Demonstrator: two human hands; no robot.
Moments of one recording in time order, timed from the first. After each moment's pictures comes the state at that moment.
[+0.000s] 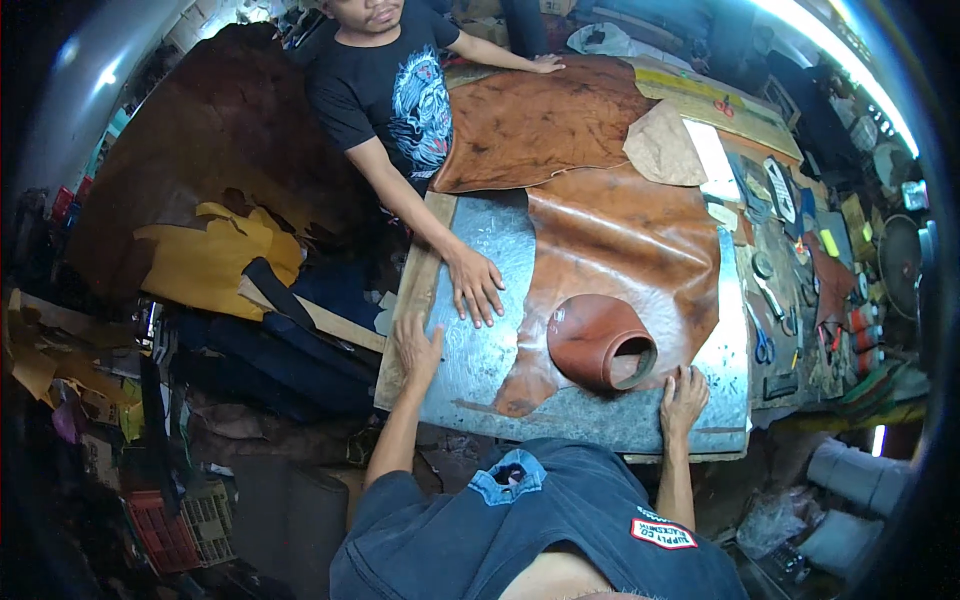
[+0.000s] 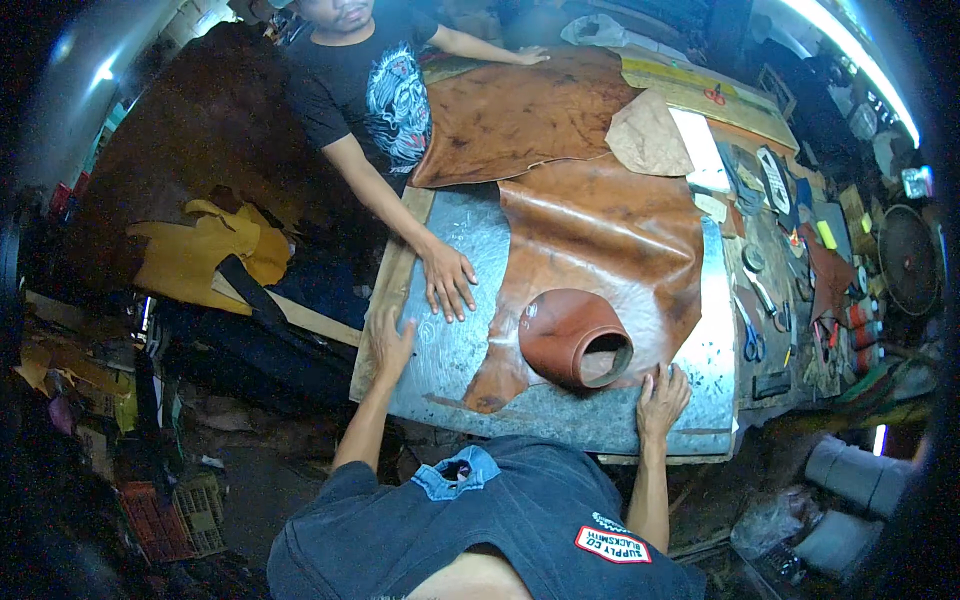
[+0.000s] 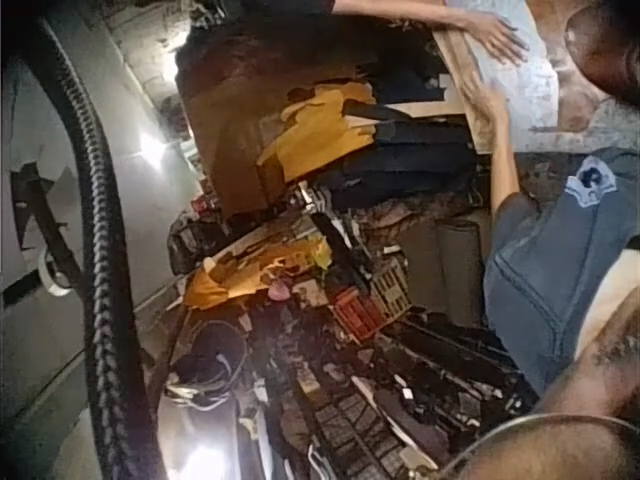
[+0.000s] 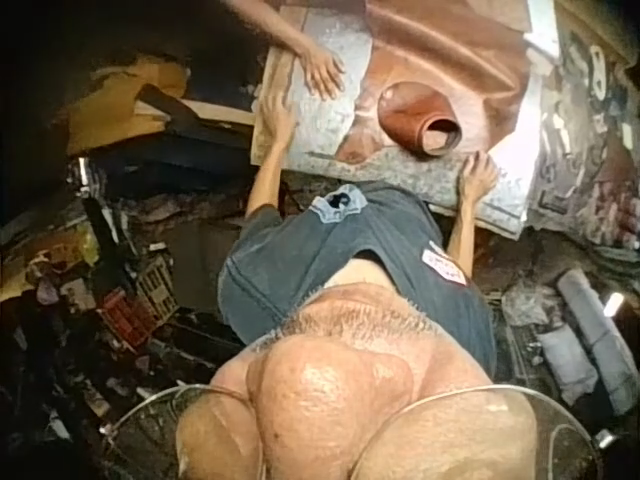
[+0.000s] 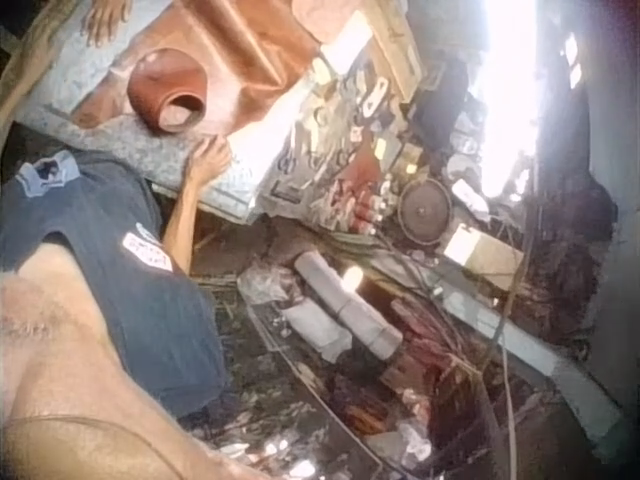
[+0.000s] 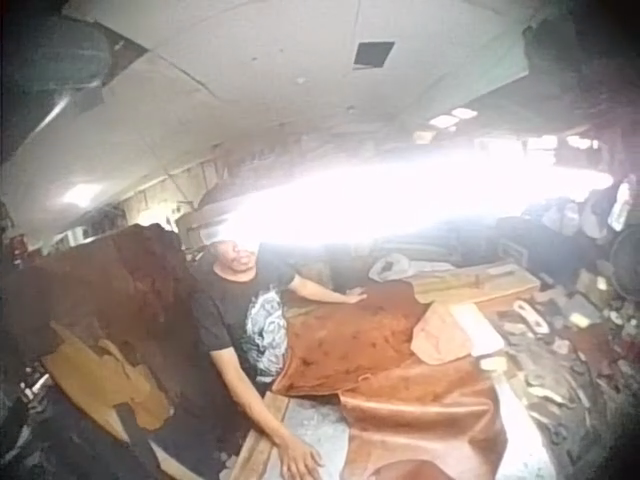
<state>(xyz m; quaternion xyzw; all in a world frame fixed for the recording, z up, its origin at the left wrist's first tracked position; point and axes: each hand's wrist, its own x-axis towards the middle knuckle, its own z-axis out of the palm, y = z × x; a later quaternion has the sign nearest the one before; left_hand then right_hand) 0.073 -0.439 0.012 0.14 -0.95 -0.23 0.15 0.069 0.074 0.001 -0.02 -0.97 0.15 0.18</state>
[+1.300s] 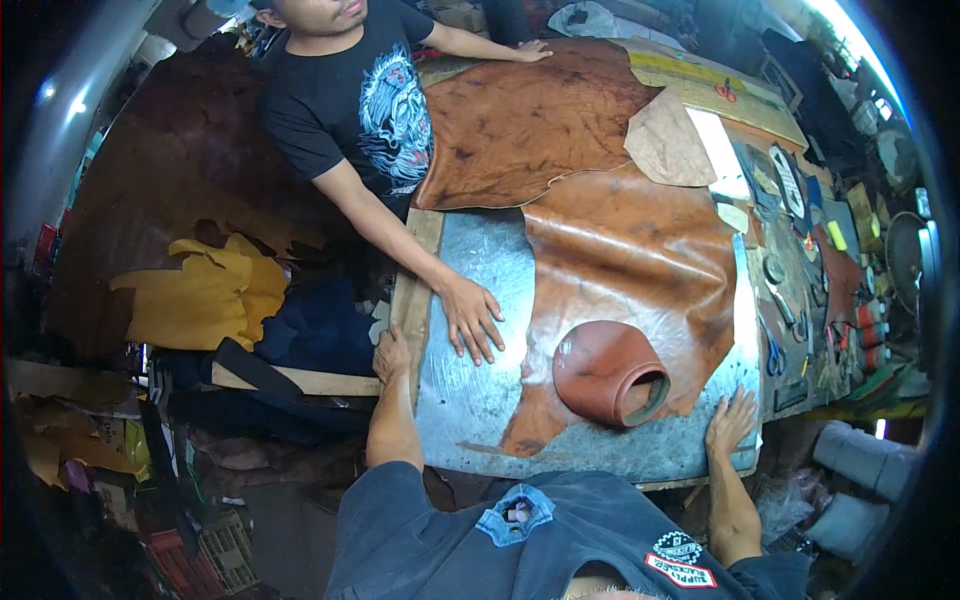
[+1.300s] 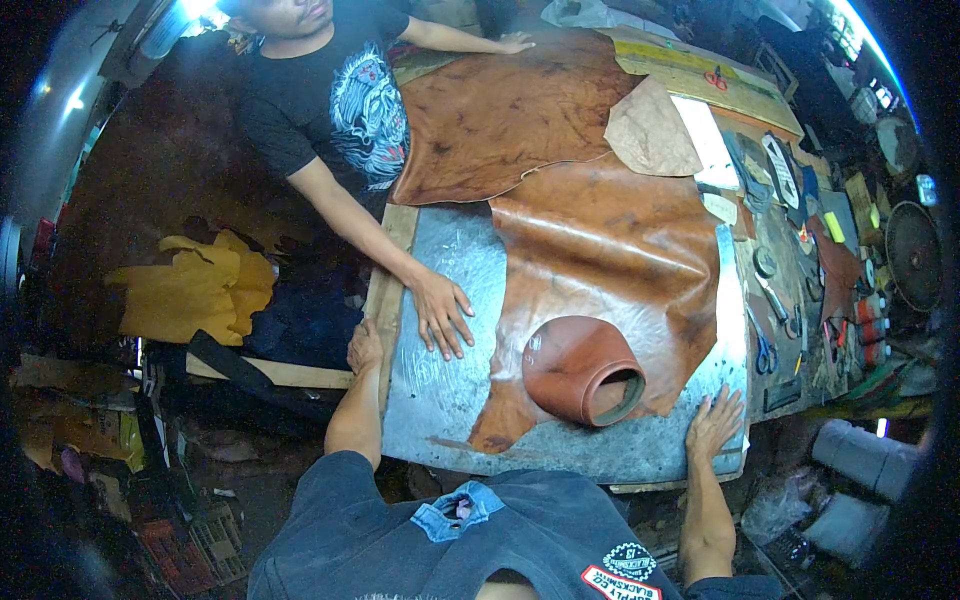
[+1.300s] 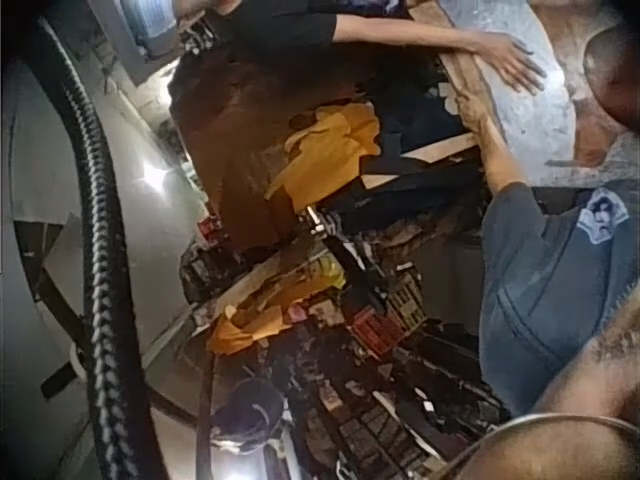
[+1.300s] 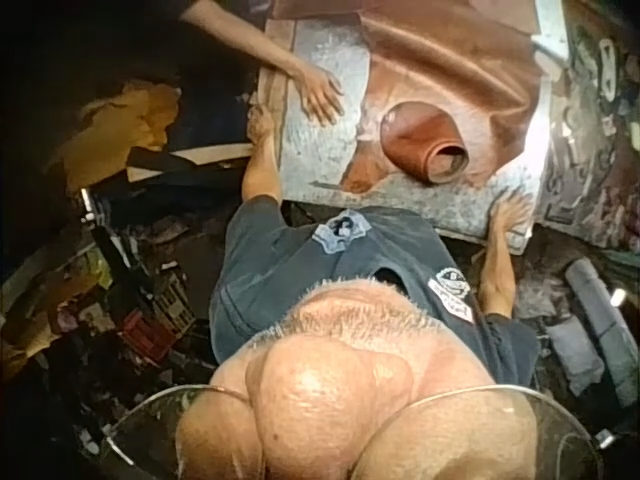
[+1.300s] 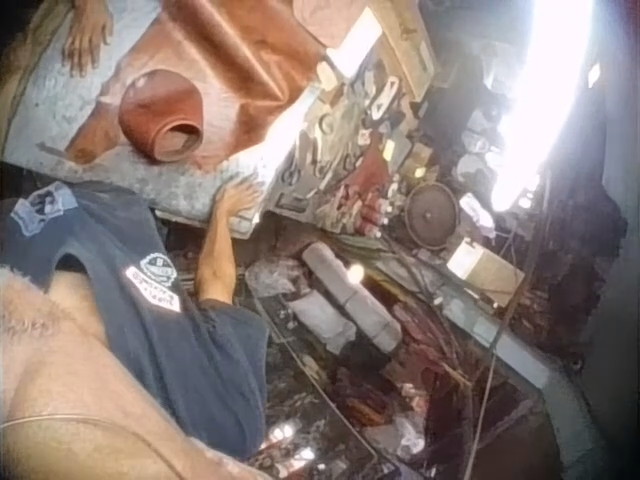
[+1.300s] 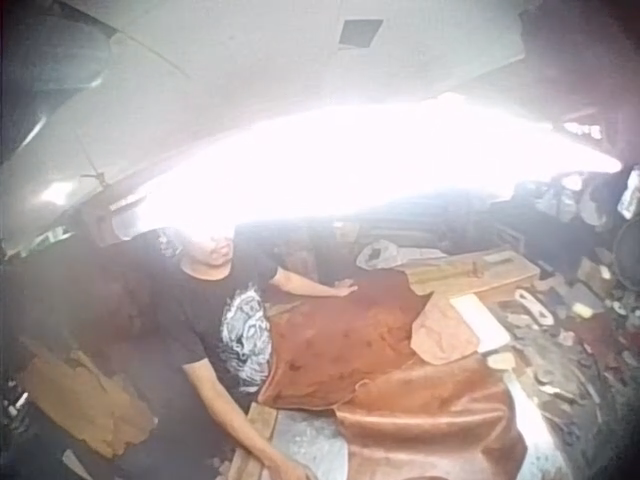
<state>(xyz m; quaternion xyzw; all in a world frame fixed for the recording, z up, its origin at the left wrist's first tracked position) -0.007 -0.509 0.003 0.48 -0.86 -0.18 -0.03 0.049 0.155 -0.014 -0.24 -0.97 -0.01 -0.02</state>
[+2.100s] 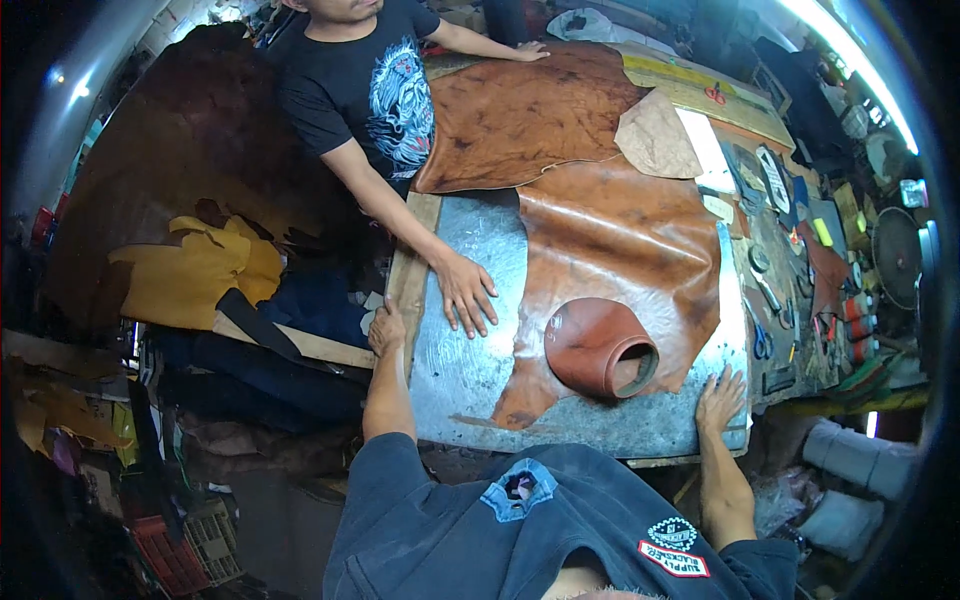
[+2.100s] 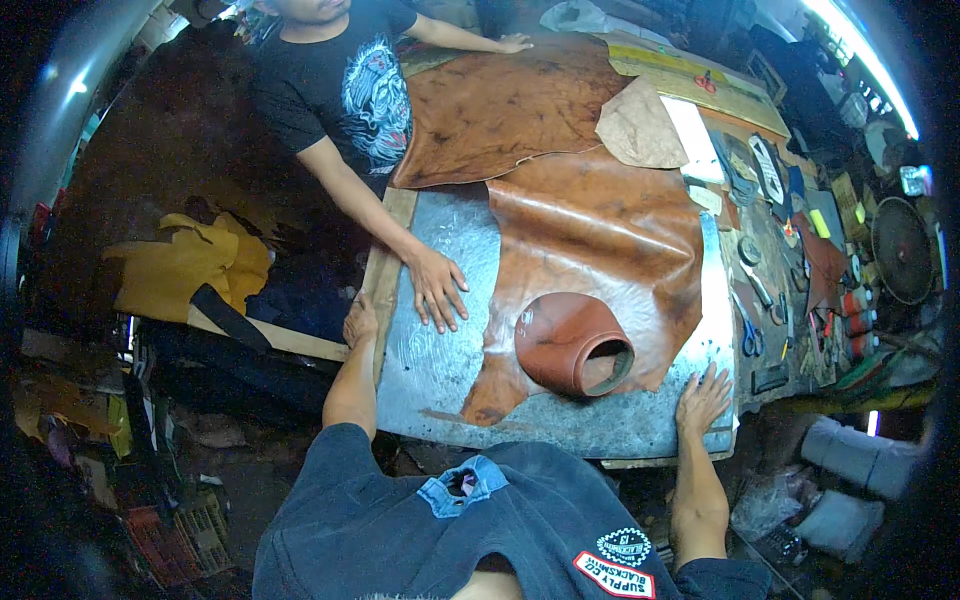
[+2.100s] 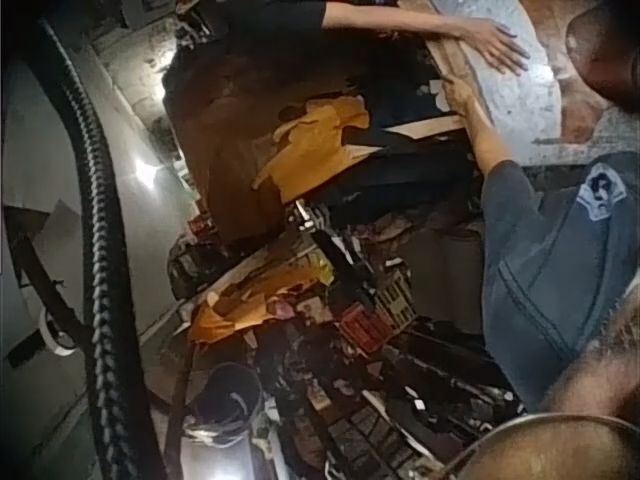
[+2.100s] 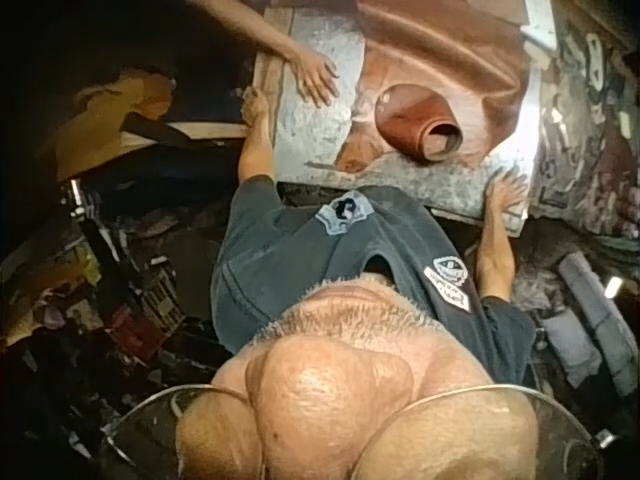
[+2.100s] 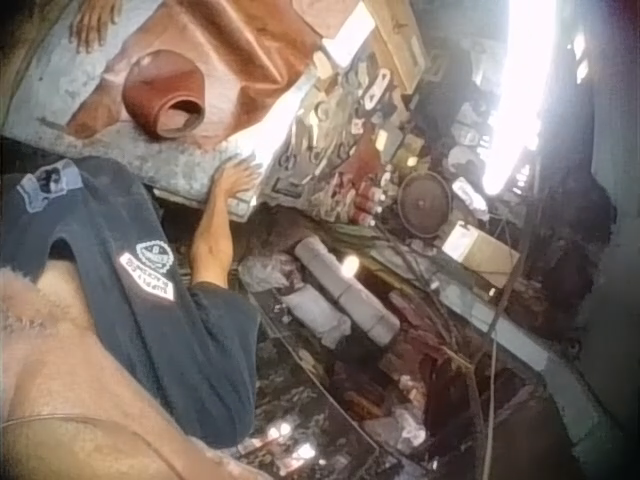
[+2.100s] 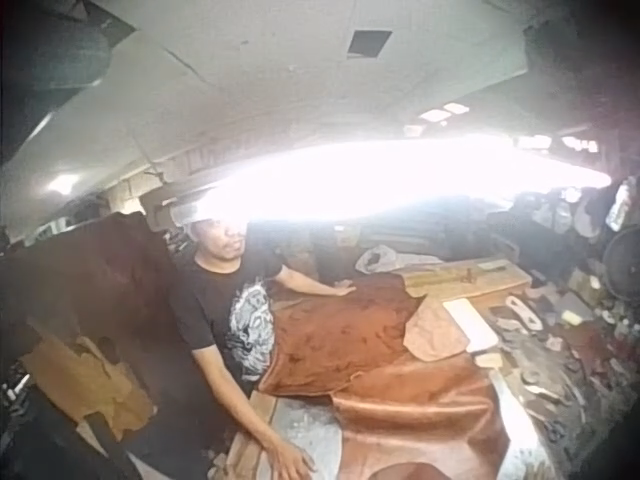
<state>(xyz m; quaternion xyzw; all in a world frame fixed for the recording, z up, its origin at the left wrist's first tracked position) -0.003 -0.510 0.006 0.49 -0.85 -0.20 -0.01 0.048 0.141 0.008 -0.25 -0.97 -0.01 -0.04</state>
